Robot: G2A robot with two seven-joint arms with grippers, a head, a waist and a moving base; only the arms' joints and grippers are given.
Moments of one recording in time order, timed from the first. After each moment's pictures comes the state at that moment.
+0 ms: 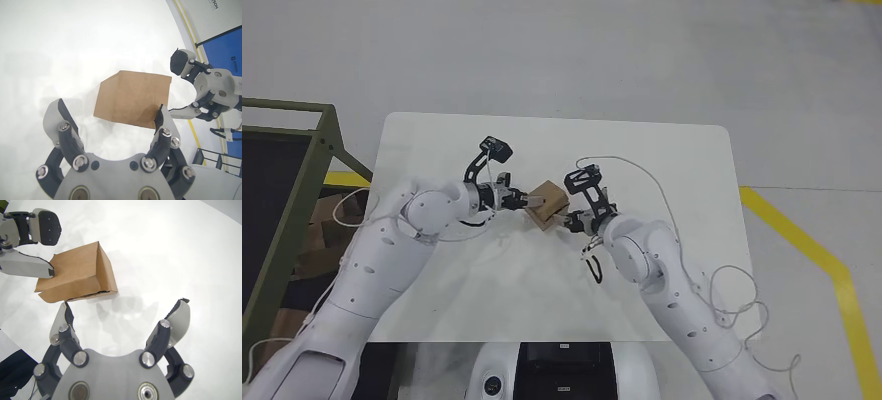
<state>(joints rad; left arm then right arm) 1.05 -0.97 -1.12 -1.53 0.47 -0.26 -0.87 -1.16 -1.44 0.97 -1.66 -1.19 0.08 0.90</state>
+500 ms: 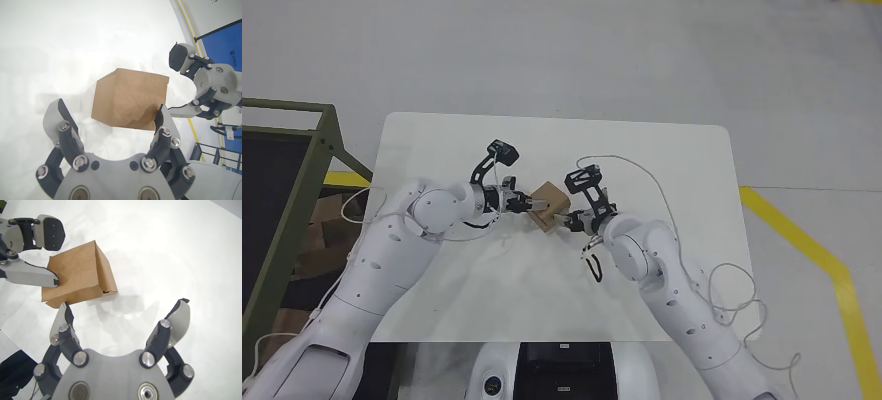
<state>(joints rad) 1.02 -0.98 -1.08 -1.50 0.46 -0.28 -0.89 -1.14 -1.44 0.97 -1.63 -1.18 0.08 0.89</state>
